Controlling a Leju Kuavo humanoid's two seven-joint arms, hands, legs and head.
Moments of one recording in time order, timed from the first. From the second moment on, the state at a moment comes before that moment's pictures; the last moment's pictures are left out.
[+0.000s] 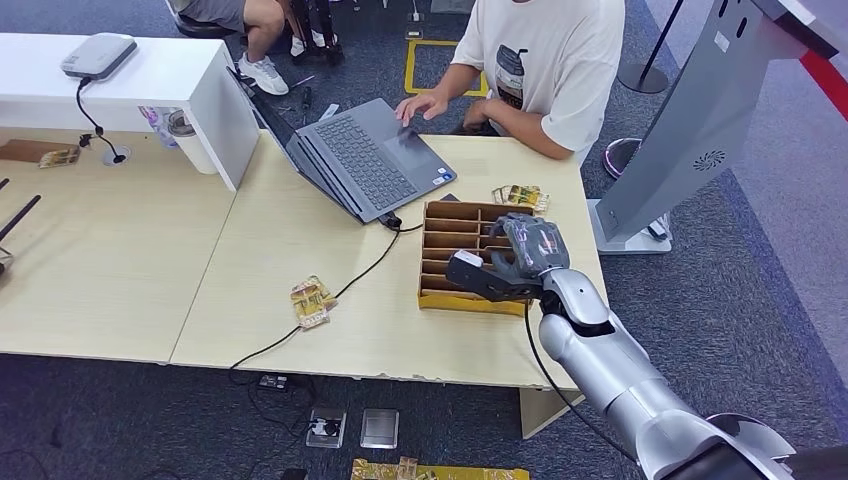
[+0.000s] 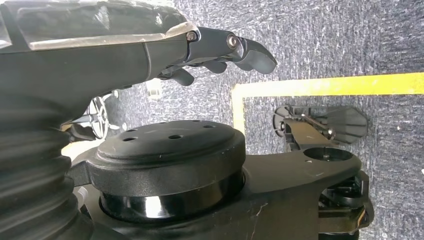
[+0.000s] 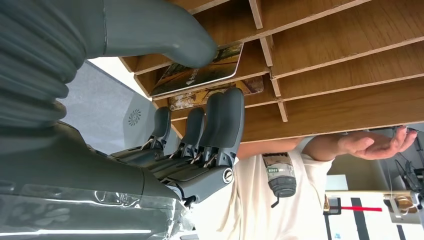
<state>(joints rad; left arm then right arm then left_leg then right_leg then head) -0.13 -0.01 -1.28 -0.20 1.27 0.38 0.01 -0.73 -0.05 0.73 -0.61 0.82 -0.33 0.01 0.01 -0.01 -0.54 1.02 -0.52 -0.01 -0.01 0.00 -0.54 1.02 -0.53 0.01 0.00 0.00</state>
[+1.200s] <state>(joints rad) -0.13 -0.01 -1.28 -0.20 1.26 0.37 0.00 -0.73 -0.08 0.72 -0.63 0.82 -0.33 0.02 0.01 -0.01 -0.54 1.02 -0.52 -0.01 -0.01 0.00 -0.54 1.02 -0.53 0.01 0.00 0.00</state>
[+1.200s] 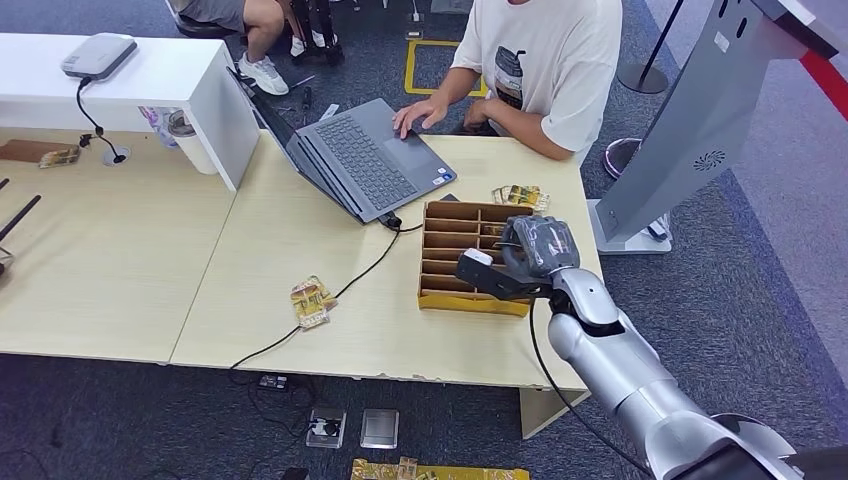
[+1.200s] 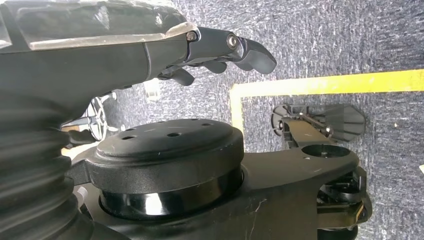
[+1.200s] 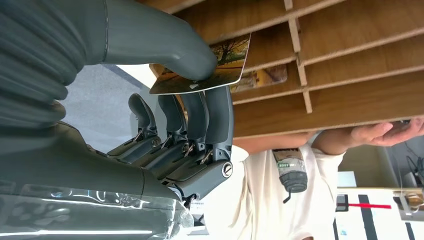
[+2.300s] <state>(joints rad) -0.14 -0.01 -1.28 -0.20 1.25 0.36 0.00 -0.79 -0.16 0.66 -0.92 0.85 -0.27 0.09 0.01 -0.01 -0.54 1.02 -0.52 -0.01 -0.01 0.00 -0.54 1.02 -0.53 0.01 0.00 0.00</state>
